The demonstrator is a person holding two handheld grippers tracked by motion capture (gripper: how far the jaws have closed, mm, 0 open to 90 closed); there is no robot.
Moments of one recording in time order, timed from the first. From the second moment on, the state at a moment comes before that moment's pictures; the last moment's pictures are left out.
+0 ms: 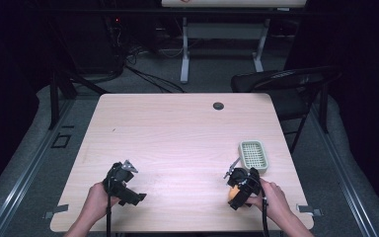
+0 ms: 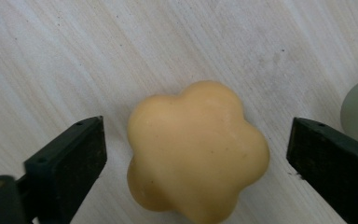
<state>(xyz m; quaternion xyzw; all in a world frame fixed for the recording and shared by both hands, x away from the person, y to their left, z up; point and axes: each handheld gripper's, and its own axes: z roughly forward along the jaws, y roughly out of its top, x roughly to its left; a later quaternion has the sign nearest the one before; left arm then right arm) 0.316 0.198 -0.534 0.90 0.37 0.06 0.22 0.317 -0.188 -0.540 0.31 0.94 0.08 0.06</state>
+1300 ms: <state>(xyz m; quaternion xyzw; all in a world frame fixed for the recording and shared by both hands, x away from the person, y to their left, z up) 0.316 0.199 -0.533 0.90 0.37 0.05 0.22 0.315 -0.185 -0.536 0.32 0.94 0.08 0.06</state>
